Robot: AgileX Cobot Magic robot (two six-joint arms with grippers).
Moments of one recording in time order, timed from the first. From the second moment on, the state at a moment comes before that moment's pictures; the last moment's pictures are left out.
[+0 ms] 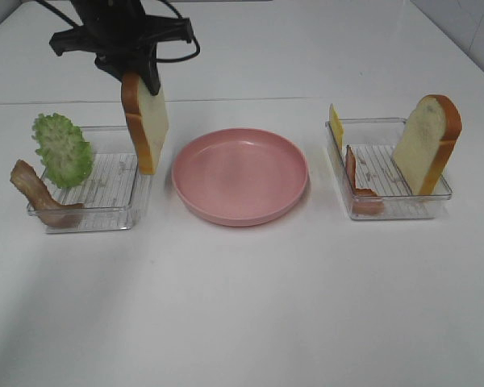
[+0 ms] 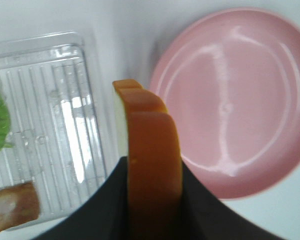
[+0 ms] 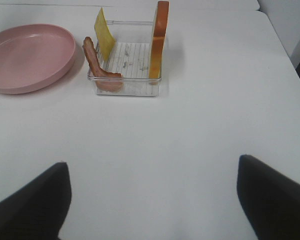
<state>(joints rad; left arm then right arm) -0.36 2.20 -2.11 -0.16 1.23 -0.23 0.05 0.00 -0.50 0.05 1.07 -0.06</state>
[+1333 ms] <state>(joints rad) -0.36 2.49 -2.12 -0.83 0.99 0.09 0.05 0.00 -0.50 0.05 1.07 -0.06</state>
